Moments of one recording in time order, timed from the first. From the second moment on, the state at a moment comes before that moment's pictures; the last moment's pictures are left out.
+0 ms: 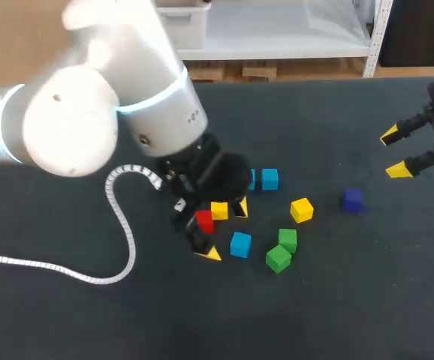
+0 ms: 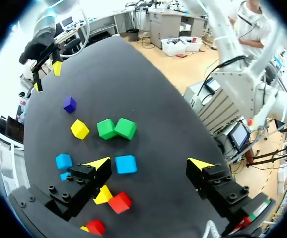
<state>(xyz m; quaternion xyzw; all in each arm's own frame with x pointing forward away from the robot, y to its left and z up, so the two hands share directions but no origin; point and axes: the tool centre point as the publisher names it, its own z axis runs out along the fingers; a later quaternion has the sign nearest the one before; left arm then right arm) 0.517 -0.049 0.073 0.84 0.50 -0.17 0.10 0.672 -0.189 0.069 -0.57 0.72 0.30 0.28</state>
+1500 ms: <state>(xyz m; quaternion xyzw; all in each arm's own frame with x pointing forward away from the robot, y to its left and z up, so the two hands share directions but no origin) 0.554 -0.056 0.007 0.79 0.60 -0.14 0.06 0.672 -0.189 0.069 -0.57 0.72 0.30 0.28</state>
